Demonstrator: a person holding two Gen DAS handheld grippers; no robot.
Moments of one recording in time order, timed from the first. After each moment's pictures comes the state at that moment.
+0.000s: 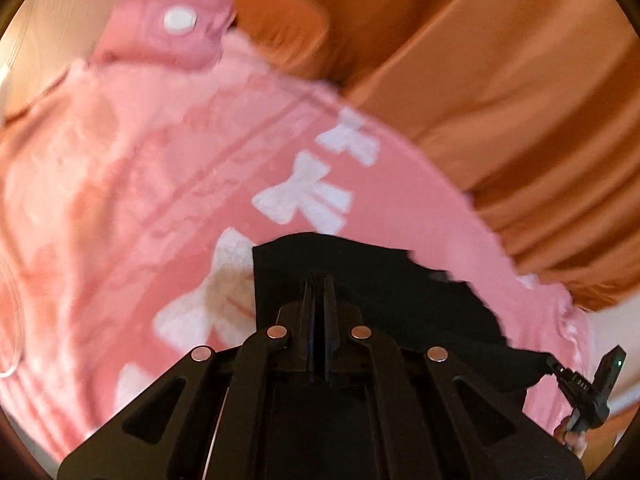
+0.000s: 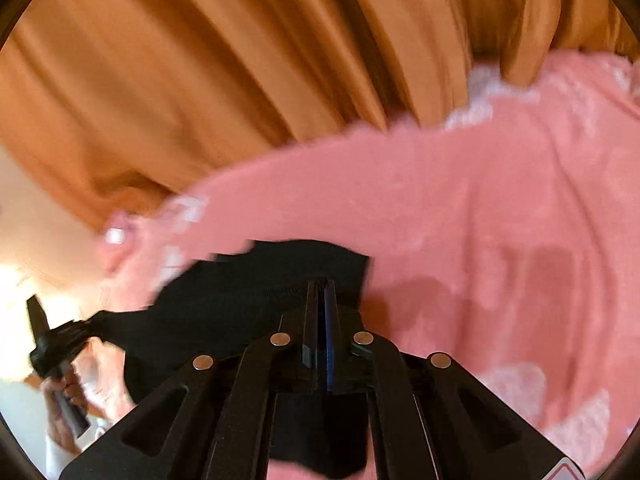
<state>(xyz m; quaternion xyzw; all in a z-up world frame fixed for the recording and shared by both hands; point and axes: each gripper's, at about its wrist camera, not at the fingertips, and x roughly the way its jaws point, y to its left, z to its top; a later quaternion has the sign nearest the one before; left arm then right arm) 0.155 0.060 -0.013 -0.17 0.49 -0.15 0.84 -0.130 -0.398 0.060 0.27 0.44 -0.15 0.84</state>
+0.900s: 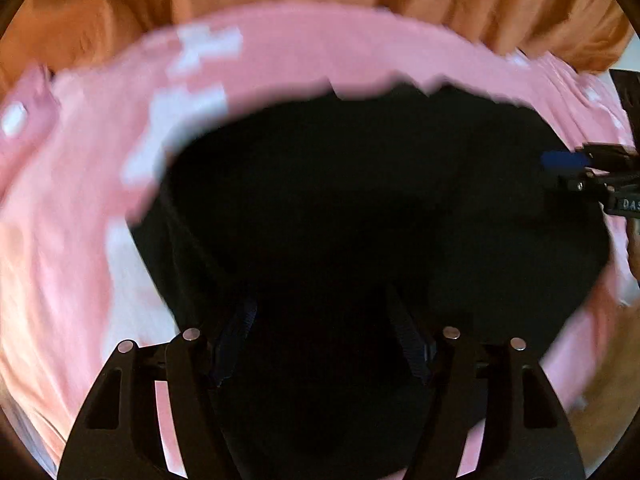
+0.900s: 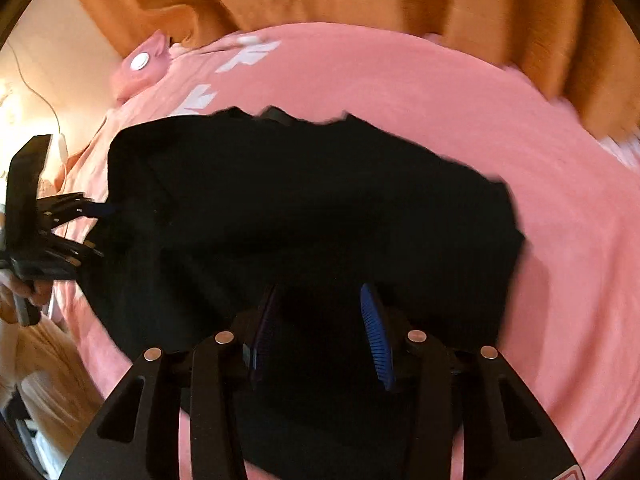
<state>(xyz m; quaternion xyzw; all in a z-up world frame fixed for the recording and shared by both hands) 0.119 -0.046 -0.061 0.16 0.50 -0.28 0.80 -0.059 -0.282 0.007 0.07 0.55 0.01 0.84</state>
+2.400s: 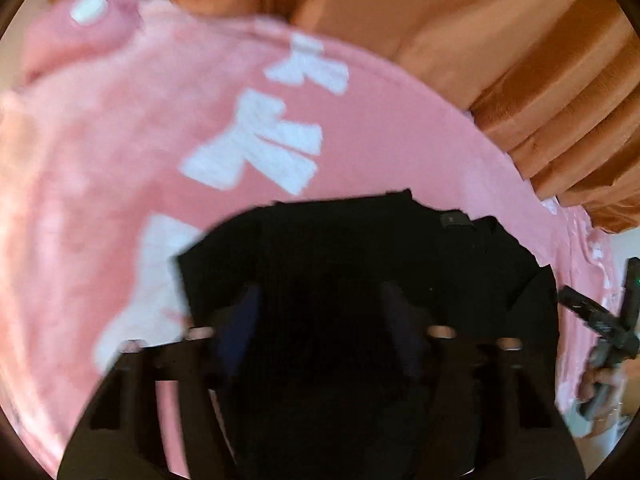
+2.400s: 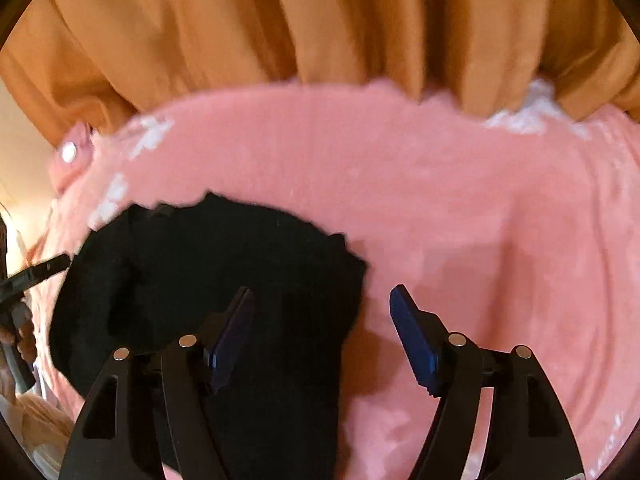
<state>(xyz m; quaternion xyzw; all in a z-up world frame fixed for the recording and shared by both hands) 0.173 -0.017 -0.055 -0.06 0.55 -0.21 0.81 -0.075 -0.366 0.009 0.12 0.54 -0.12 0.83</state>
